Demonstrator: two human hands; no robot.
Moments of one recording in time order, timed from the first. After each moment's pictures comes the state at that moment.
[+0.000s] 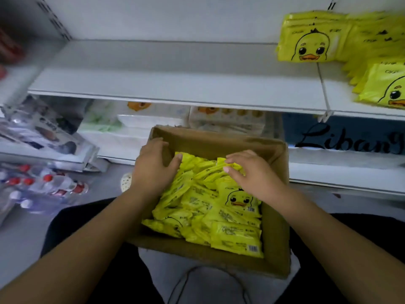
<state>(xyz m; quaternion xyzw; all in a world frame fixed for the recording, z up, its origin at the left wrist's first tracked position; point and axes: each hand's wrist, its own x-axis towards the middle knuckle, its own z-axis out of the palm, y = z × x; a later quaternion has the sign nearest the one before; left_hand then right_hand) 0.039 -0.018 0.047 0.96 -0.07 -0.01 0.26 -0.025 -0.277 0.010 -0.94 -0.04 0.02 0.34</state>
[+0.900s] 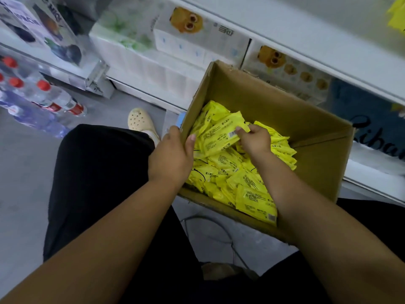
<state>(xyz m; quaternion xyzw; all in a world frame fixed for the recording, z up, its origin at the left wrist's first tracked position) -0.017 0.072 -0.027 0.96 0.07 -0.11 0.27 0.034 -0.142 -0.078 -0.83 0.35 0.09 0.43</state>
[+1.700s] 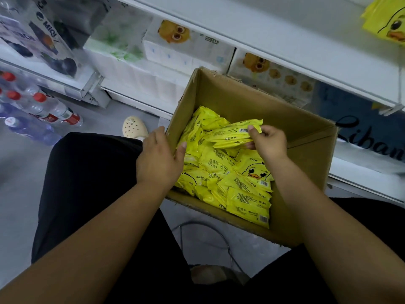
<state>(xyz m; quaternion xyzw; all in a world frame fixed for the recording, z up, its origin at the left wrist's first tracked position) -0.022 0.068 -0.032 0.97 0.05 -0.04 0.25 0.013 -0.194 -0.035 -0.80 0.32 0.04 0.51</state>
